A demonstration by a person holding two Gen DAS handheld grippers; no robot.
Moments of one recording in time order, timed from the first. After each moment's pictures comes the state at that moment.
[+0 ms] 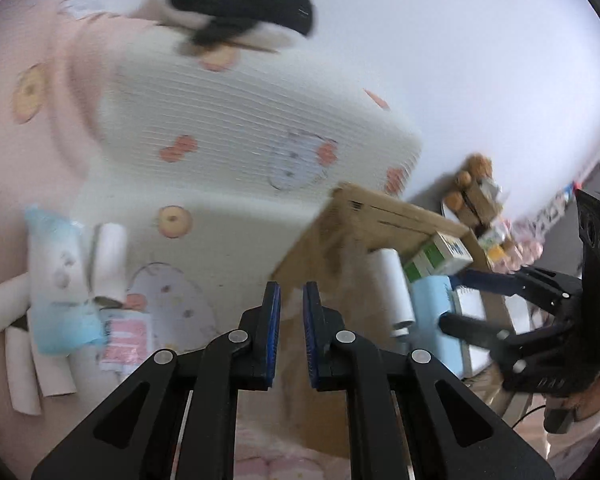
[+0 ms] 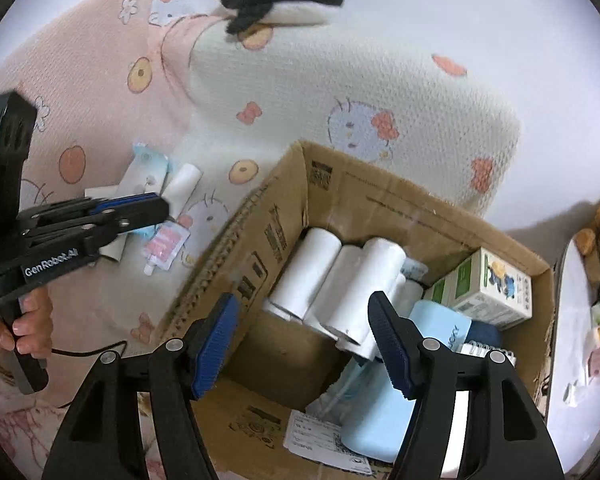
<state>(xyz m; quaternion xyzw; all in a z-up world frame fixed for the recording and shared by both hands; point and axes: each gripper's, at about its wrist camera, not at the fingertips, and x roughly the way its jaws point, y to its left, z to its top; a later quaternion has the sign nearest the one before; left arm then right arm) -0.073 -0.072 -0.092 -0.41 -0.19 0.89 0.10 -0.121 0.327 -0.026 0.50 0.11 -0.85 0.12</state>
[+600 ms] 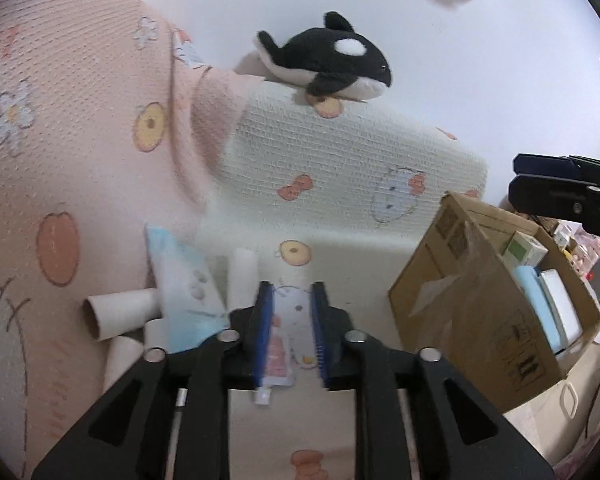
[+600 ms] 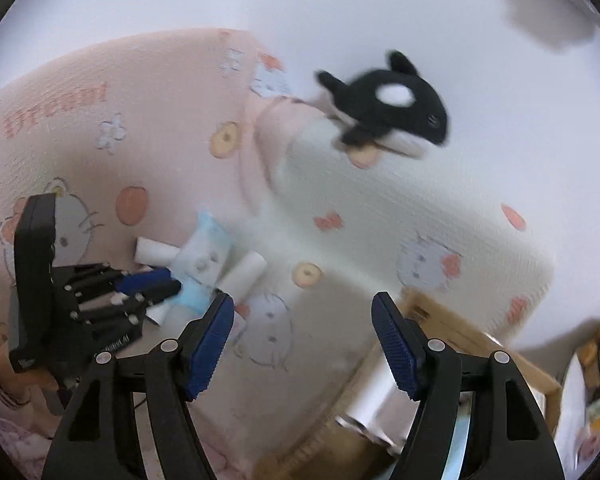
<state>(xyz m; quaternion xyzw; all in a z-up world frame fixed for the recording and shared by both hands) -0.006 -0.143 -0.119 -0.31 -0.10 0.94 -0.02 -0.102 0.214 0.004 0.33 0.17 -0.90 0.22</state>
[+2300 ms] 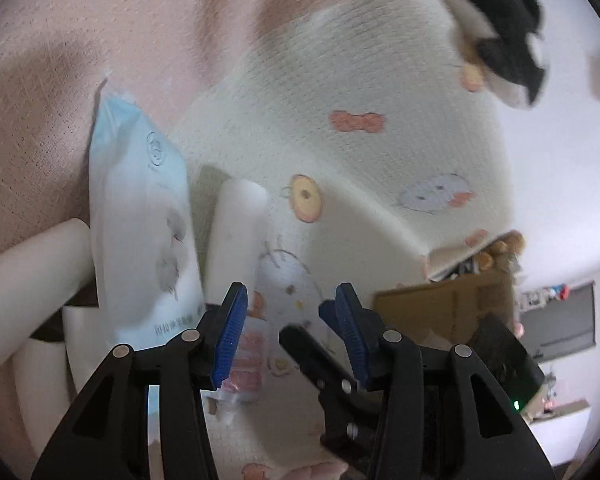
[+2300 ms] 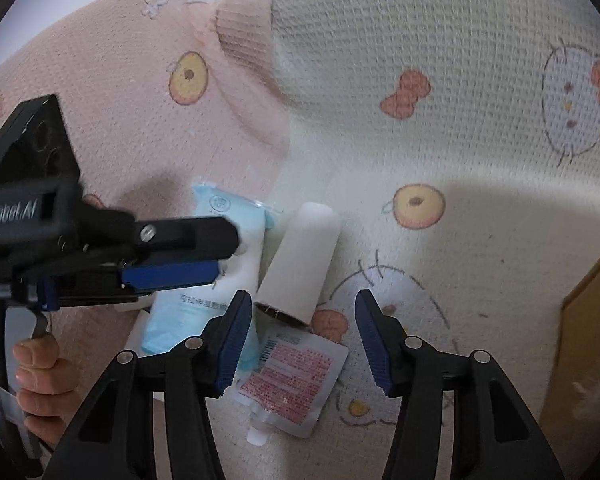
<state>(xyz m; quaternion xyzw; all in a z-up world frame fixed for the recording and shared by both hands) -0.138 -0.239 -0.204 -0.49 -0.36 0.79 0.05 -0.209 0.160 -0.194 0.42 -0.07 -0.87 0.24</state>
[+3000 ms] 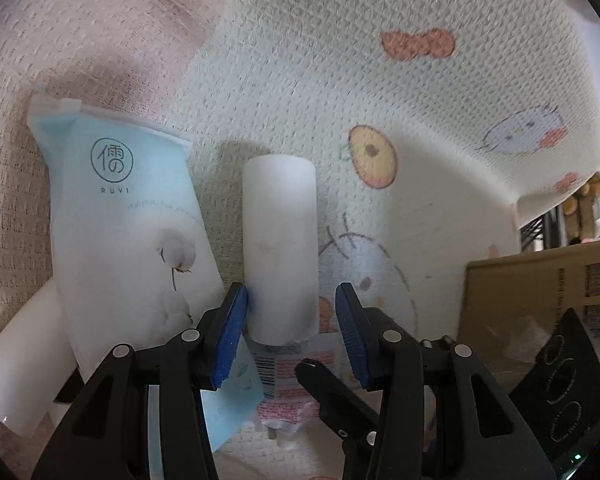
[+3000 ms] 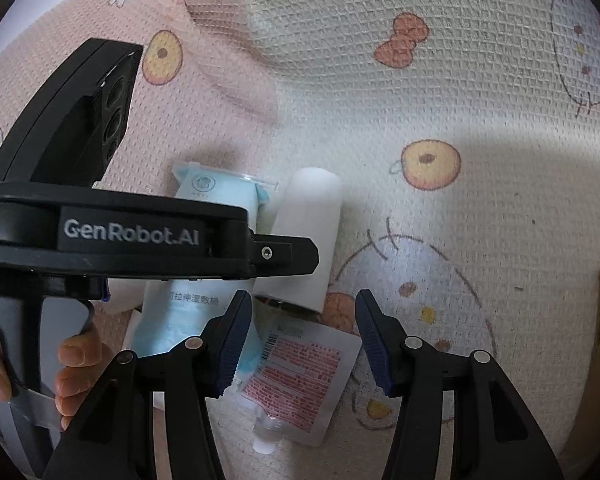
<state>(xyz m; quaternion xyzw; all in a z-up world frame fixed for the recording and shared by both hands) -0.186 -0.209 -0.242 -0.61 -0.22 0.76 0.00 -0.223 0.153 -0.224 0.47 -0.11 -0.84 0.24</state>
